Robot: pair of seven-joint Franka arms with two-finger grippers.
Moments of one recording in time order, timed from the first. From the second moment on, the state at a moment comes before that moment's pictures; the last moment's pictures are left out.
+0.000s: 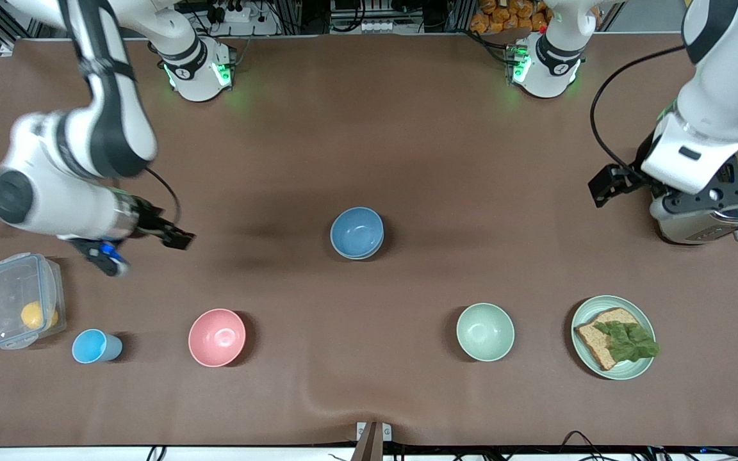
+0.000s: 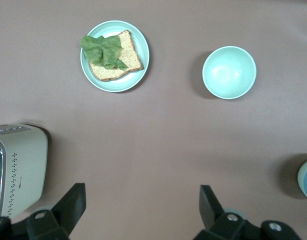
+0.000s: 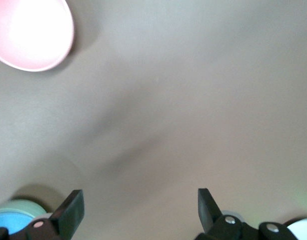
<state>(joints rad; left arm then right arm) 0.13 0.09 -0.40 -1.52 0.11 1.65 -0.39 0.55 0.24 -0.48 -1.72 0.22 1.74 0.58</state>
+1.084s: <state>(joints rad) -0.04 0.02 -0.15 -1.53 0.04 1.53 -0.17 -0.02 0.05 0.03 -1.50 -0.03 1.52 0.18</state>
